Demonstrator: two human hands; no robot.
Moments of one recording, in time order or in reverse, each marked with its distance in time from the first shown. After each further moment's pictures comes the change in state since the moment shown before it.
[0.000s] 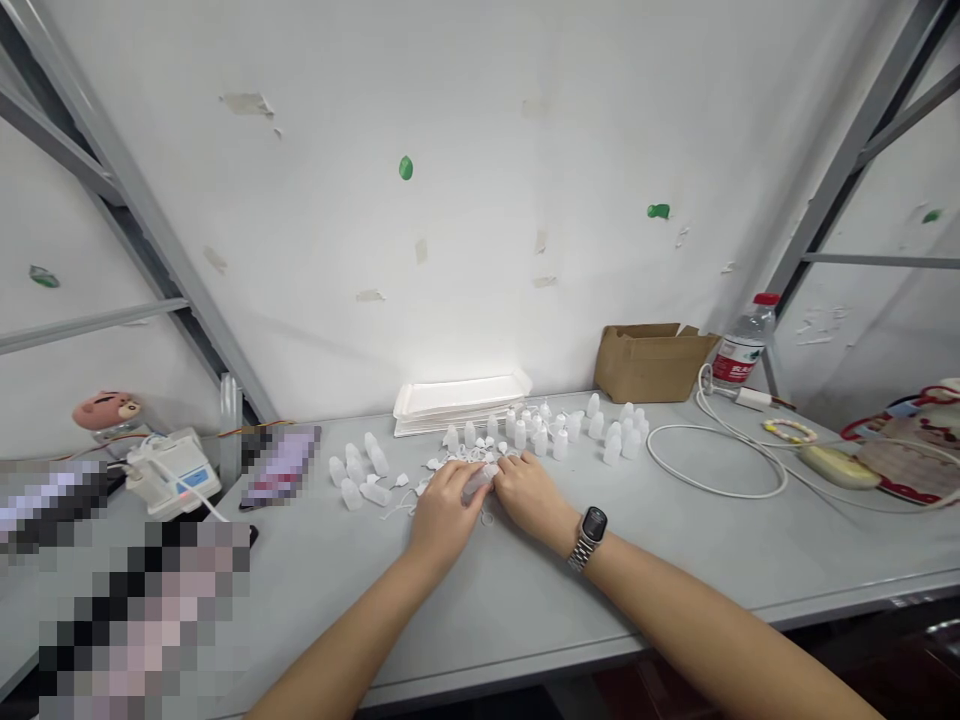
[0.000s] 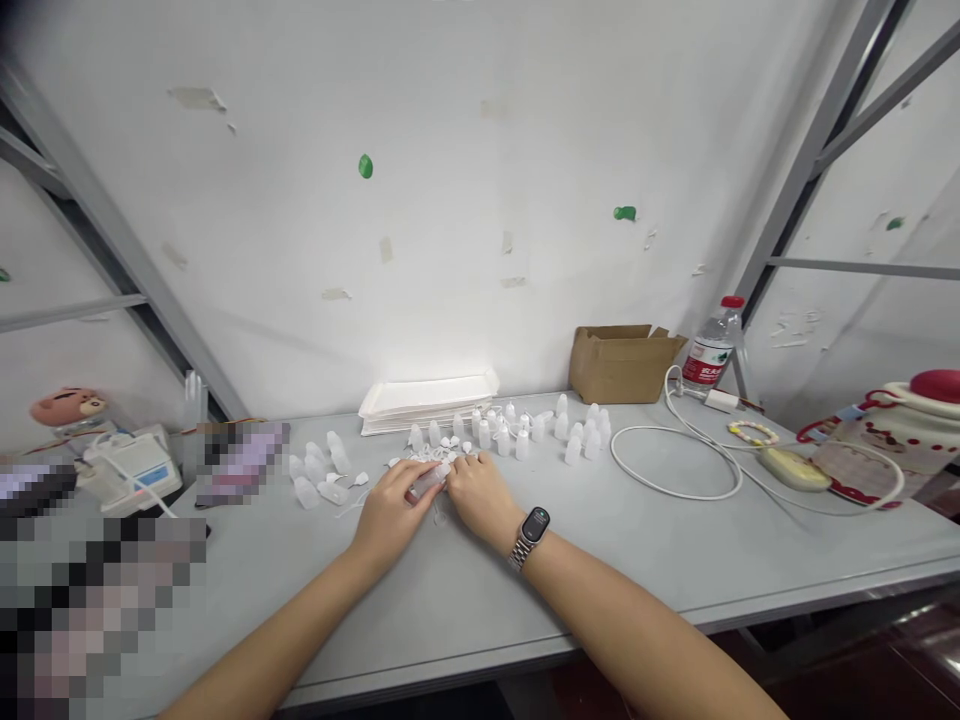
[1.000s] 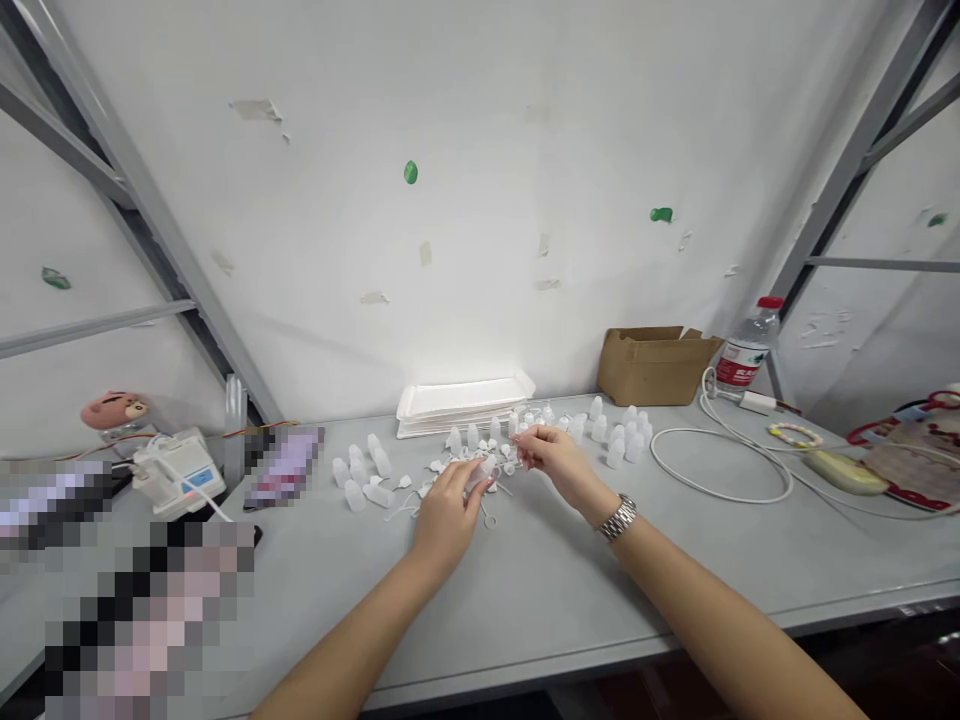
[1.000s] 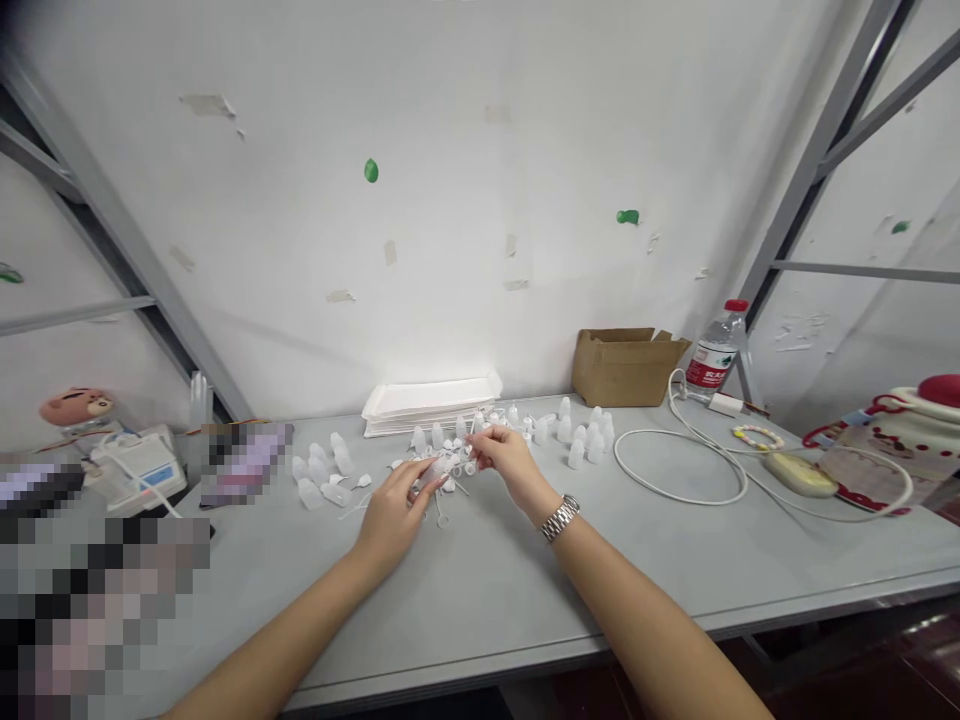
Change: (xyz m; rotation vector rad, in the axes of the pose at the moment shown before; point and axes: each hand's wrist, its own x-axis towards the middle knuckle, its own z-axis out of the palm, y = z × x) left_hand 0.001 0.006 -0.006 -0.092 -0.036 -0.074; right_hand 0.006 0.037 -0.028 1.723 0.168 0.676
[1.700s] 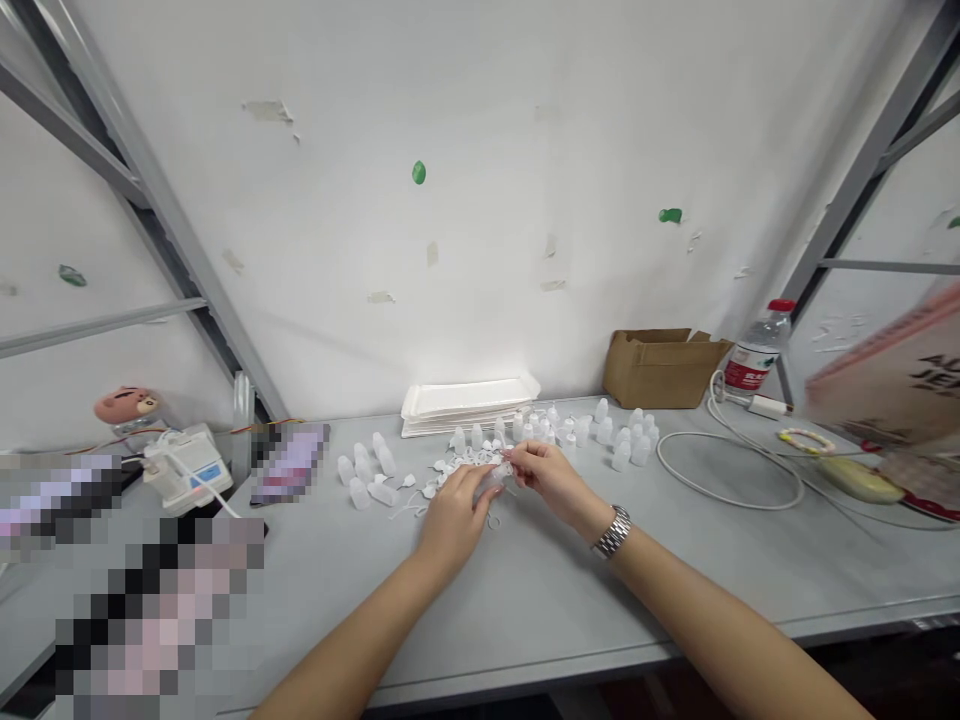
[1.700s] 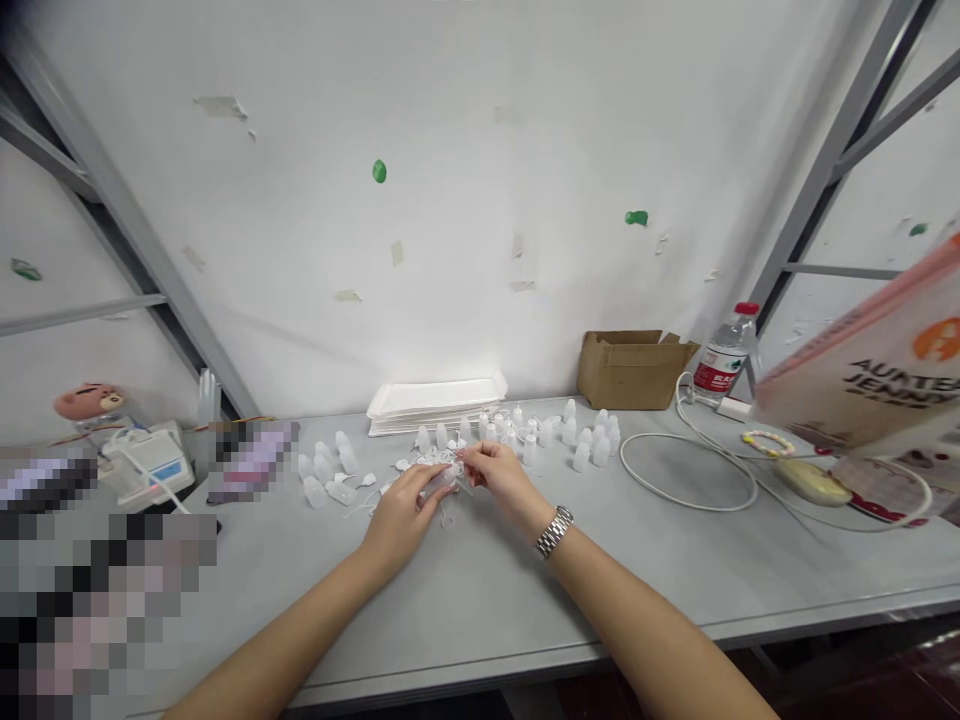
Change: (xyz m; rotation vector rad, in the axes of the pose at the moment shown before) left_hand -0.001 -0.003 0.003 -0.004 -0.044 0.080; right_hand -0.008 0.008 0.016 0.130 -0.100 0.078
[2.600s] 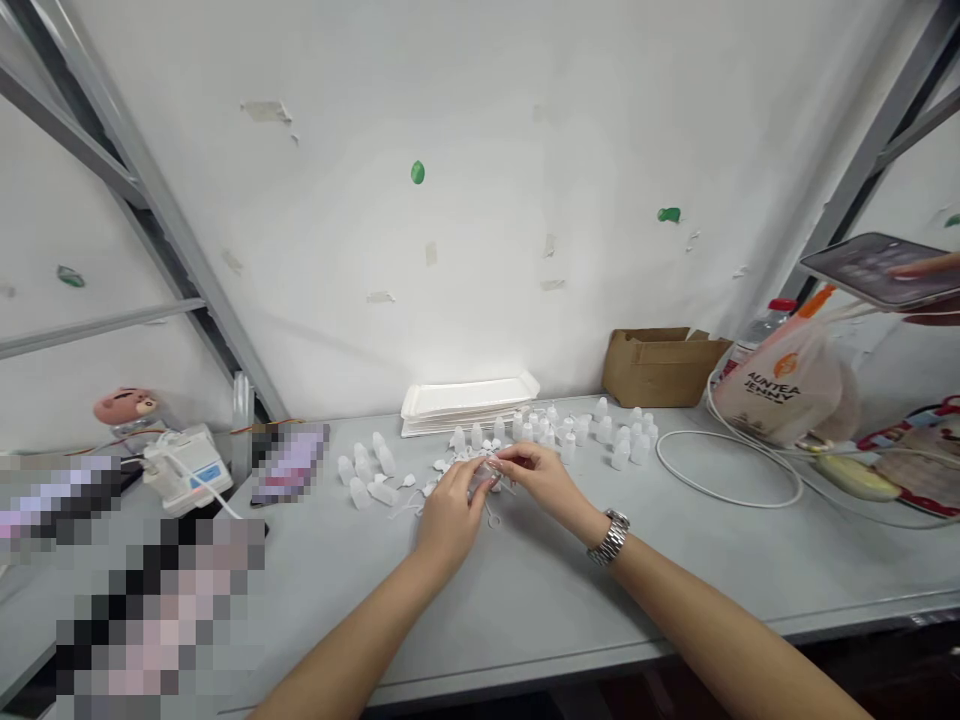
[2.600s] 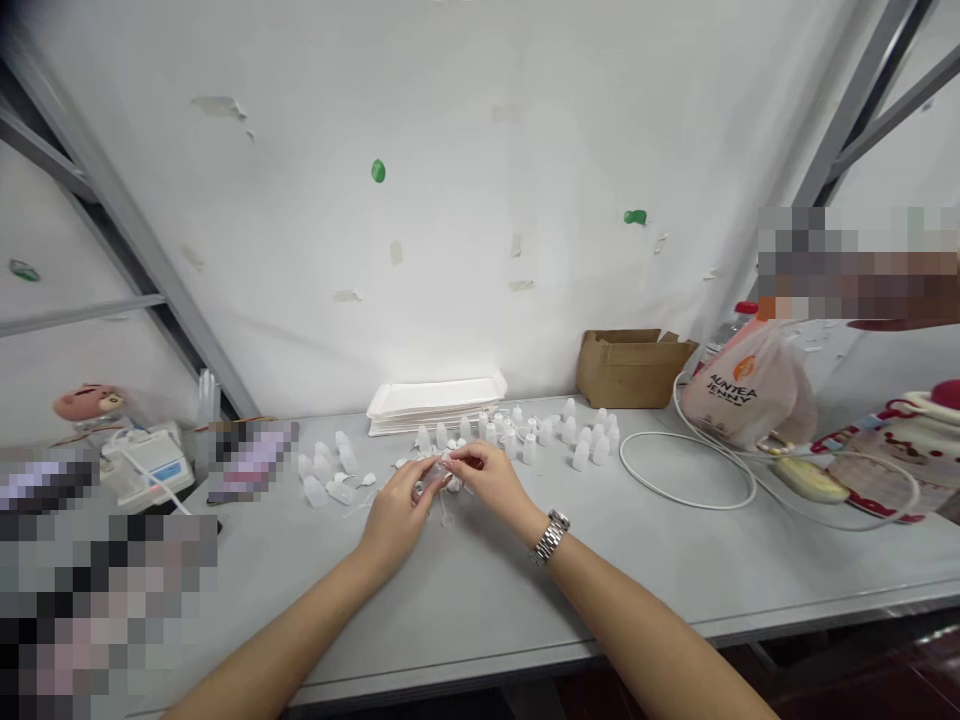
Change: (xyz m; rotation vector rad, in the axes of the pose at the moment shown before) left_hand 0.002 0.005 -0.005 0.039 0.021 -0.110; right_hand -0.002 0.003 0.006 -0.448 0.043 -0.253
